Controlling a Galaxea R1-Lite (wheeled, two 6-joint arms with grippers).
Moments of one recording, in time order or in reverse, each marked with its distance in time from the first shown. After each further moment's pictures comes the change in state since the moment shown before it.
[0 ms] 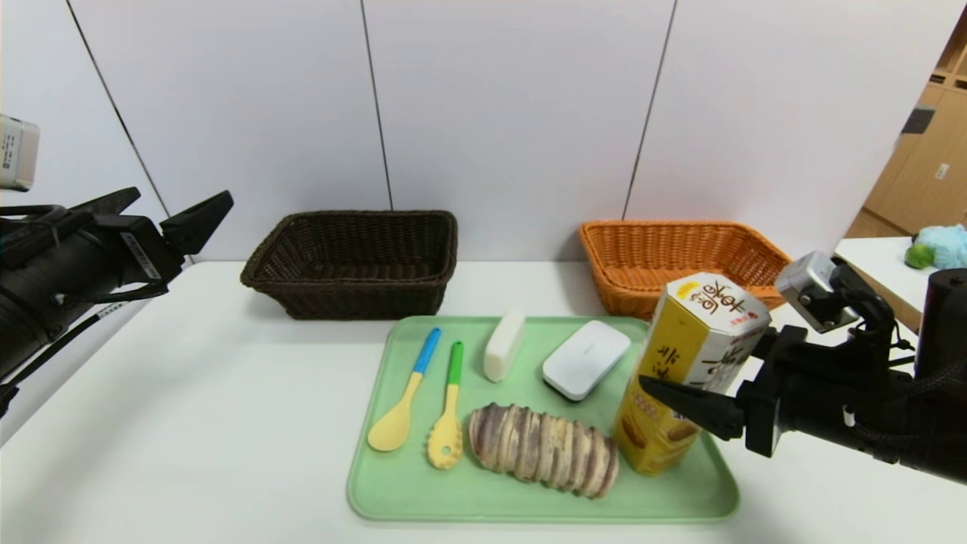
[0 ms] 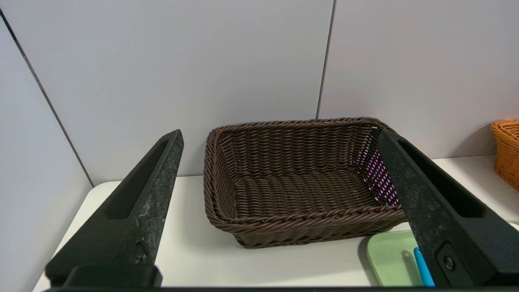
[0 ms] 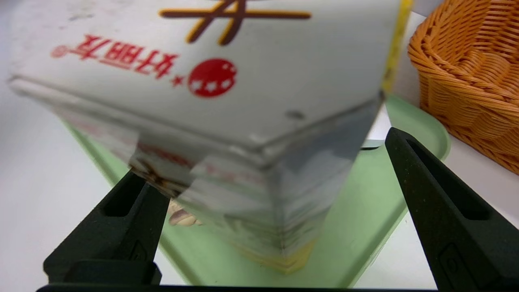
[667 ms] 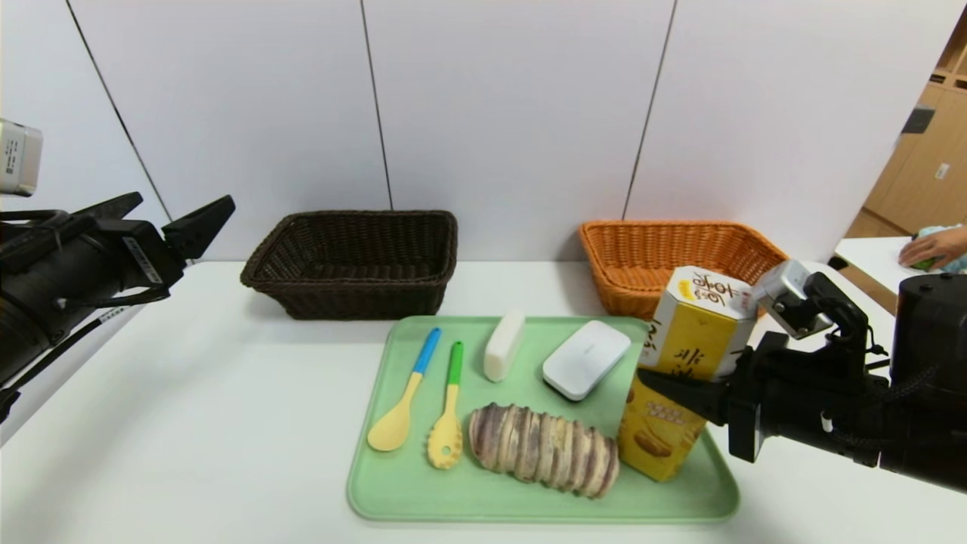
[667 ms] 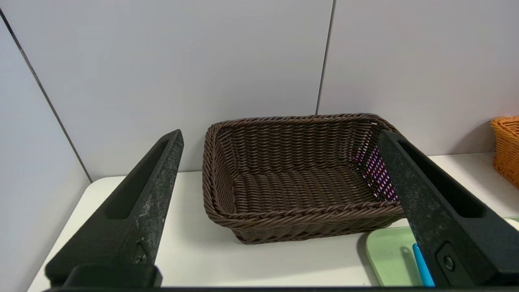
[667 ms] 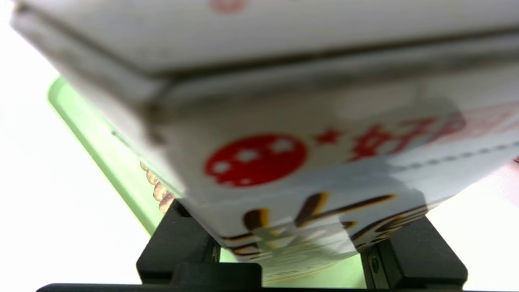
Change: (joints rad) left arm 0.000 0.000 0.010 0.000 0.000 -0.006; right arm 0.035 0.035 0.001 -0.018 -0.020 0.007
